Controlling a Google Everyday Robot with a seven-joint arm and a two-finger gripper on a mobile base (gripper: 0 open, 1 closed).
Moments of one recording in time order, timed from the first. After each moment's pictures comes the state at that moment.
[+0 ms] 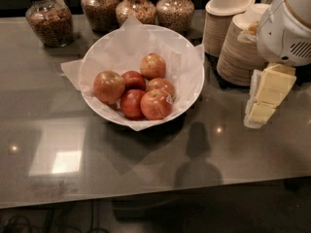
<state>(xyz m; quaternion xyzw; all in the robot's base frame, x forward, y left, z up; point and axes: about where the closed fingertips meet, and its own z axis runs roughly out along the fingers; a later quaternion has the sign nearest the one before) 0.449 -0.174 0.979 -0.64 0.74 -0.04 0.18</state>
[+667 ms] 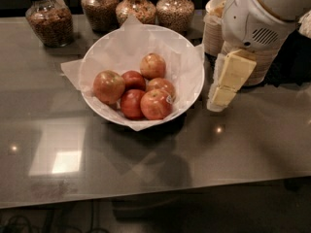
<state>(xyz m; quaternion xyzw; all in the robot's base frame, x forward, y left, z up) 0.474 -0.110 1.000 -0.67 0.69 -0.02 0.26</state>
